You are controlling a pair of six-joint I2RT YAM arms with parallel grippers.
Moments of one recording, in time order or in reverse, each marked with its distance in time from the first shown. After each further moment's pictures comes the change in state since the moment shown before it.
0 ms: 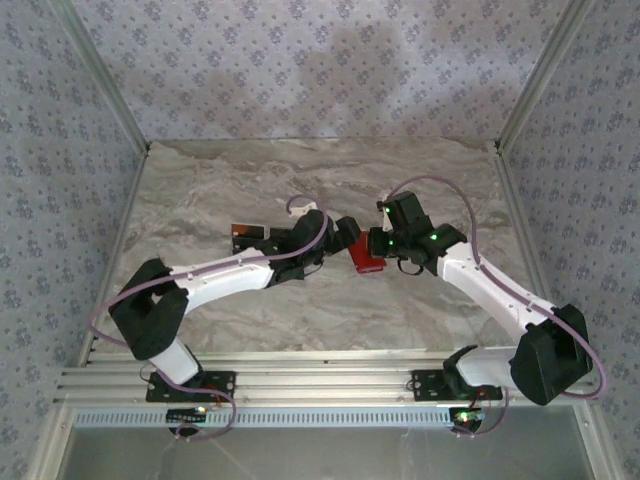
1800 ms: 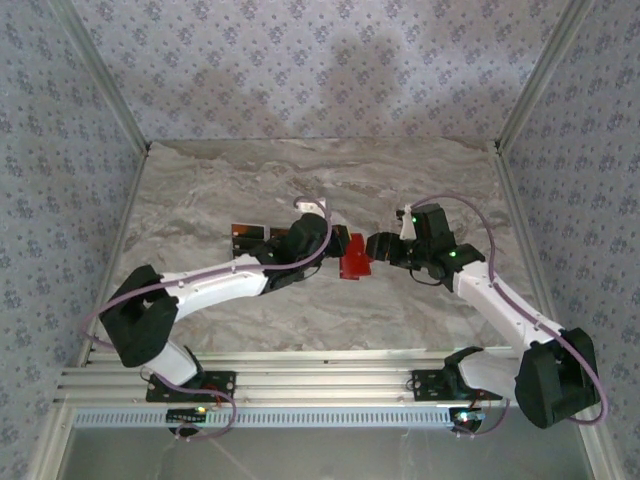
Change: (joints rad) left arm -0.020 -0.076 -0.058 0.108 0.008 0.286; right arm -0.156 -0.124 -0.222 0.196 -0.289 0.115
